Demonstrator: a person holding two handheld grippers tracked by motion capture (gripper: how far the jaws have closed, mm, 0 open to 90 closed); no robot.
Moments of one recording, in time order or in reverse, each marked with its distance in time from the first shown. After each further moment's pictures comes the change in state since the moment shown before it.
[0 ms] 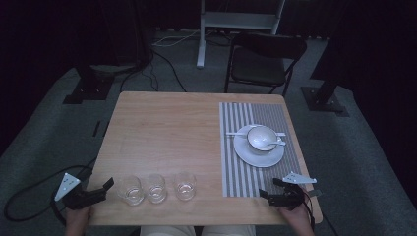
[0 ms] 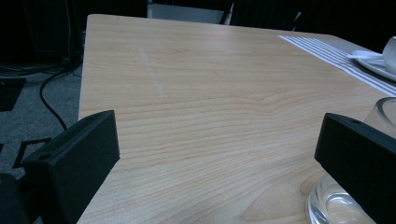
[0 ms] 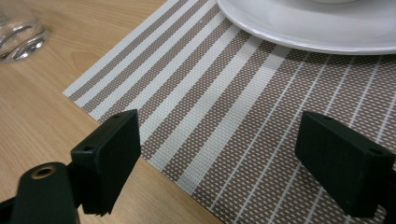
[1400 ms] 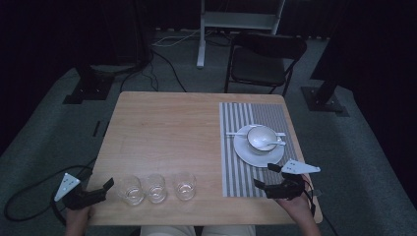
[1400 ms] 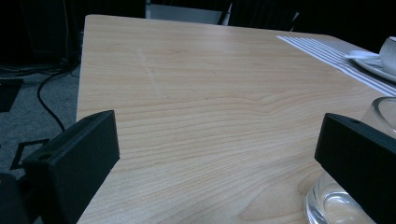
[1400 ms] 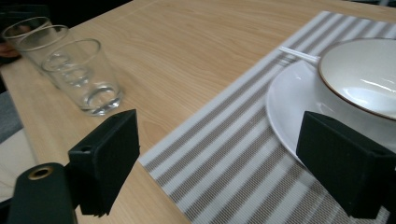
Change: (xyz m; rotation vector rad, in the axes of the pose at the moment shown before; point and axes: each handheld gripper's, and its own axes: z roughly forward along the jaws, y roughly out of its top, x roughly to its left) left arm 0.000 0.000 0.000 -0.001 -0.009 -0.002; right arm 0.043 0.073 -0.031 -0.111 0.089 -0.164
